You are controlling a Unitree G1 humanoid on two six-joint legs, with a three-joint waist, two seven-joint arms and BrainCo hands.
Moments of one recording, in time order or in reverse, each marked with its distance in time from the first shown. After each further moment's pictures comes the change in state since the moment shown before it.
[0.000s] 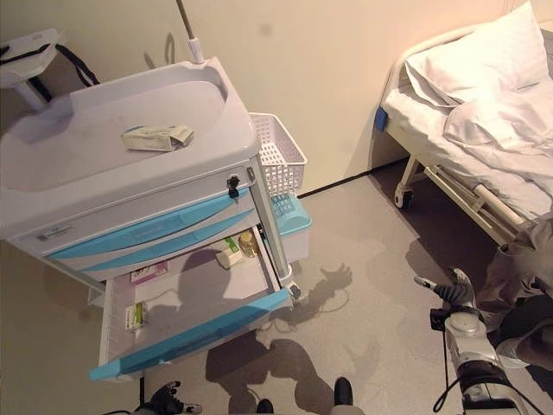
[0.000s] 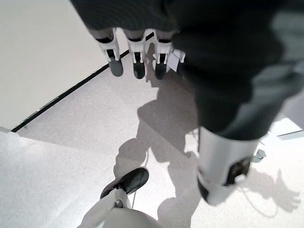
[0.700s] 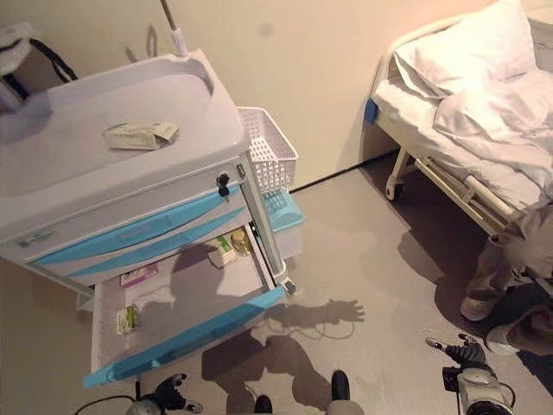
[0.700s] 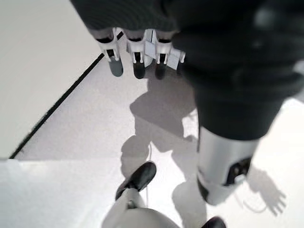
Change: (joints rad) left arm -0.055 0.053 -0.066 -0.025 0.118 -0.003 -0.051; right arm 0.090 0.019 0.000 0.251 -0.033 -0.001 0.064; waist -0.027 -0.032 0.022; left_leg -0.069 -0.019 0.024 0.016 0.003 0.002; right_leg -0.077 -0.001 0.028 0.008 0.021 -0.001
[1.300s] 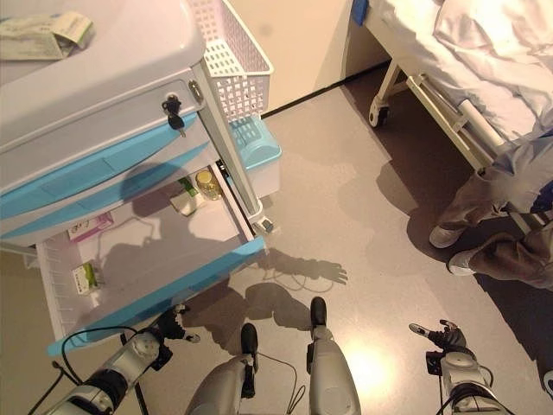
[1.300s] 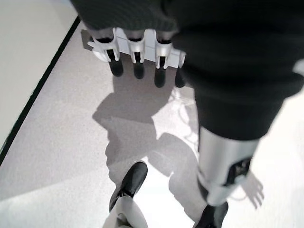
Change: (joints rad) left arm -0.261 0.136 -0.104 -0.161 -0.016 -0.008 0.004; right arm -0.114 0.047 0.015 0.051 -0.006 -0.020 0.009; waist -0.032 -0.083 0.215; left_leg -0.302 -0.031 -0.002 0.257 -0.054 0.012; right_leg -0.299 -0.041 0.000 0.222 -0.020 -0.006
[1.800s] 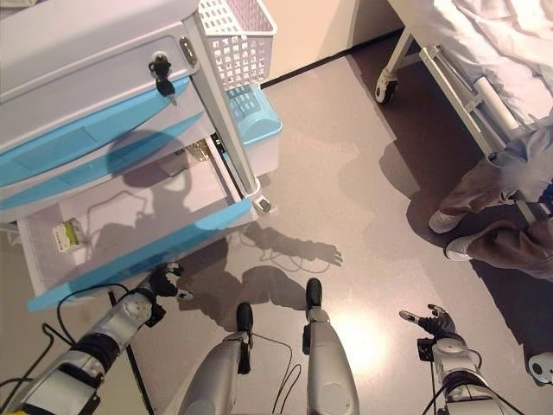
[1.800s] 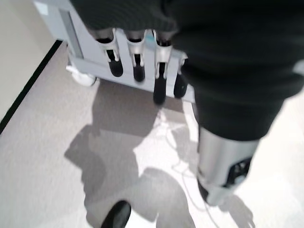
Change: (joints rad) left arm -0.143 0.098 0.010 0.000 -0.046 -0.010 0.040; right arm -0.023 0.011 0.042 -0.011 0.000 -0.017 0.013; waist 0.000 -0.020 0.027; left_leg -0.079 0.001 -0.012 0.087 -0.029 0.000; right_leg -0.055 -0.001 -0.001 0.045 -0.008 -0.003
